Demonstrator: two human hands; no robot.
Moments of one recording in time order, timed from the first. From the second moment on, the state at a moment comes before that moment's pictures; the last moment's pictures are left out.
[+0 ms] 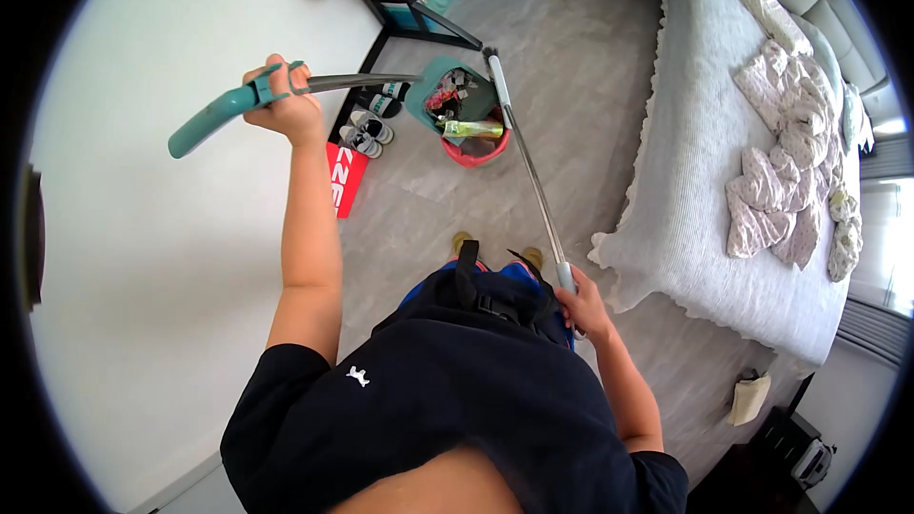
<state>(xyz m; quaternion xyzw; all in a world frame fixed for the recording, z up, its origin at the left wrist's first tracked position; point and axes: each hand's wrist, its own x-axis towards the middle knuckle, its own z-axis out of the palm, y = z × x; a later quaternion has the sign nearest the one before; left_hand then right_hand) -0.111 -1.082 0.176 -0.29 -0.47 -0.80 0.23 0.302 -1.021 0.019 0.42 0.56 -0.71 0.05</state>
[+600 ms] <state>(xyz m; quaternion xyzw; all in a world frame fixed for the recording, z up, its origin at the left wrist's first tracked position) -0.077 -1.155 0.144 -0.26 -0.44 -0.81 0.27 0.277 -1.019 0.018 0.37 0.68 -0.63 -0.01</state>
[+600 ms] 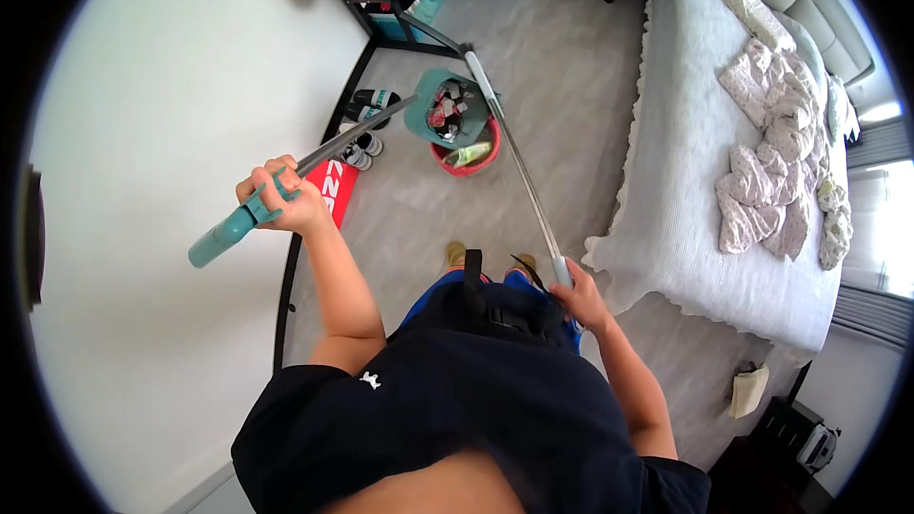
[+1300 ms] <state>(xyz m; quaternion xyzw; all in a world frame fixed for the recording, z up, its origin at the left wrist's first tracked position) -0.077 -1.187 0.159 -0.30 -0.45 -0.78 0.31 0.289 -1.018 0.068 0.42 0.63 -0.64 0.09</state>
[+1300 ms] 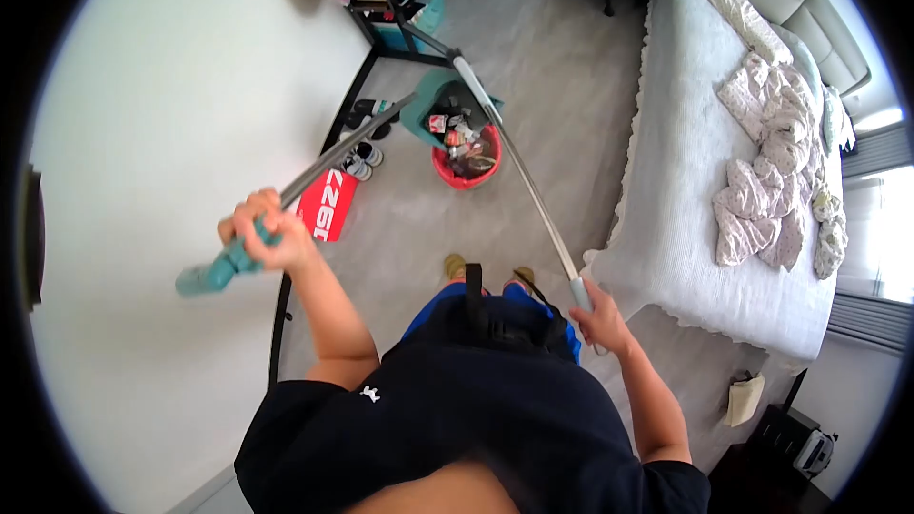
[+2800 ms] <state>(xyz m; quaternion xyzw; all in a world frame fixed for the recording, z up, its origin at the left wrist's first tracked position) -0.032 -1.161 0.169 -0.53 -0.38 -0.75 0.13 0.295 -1.034 0.054 0.39 0.58 -0.71 0.04</state>
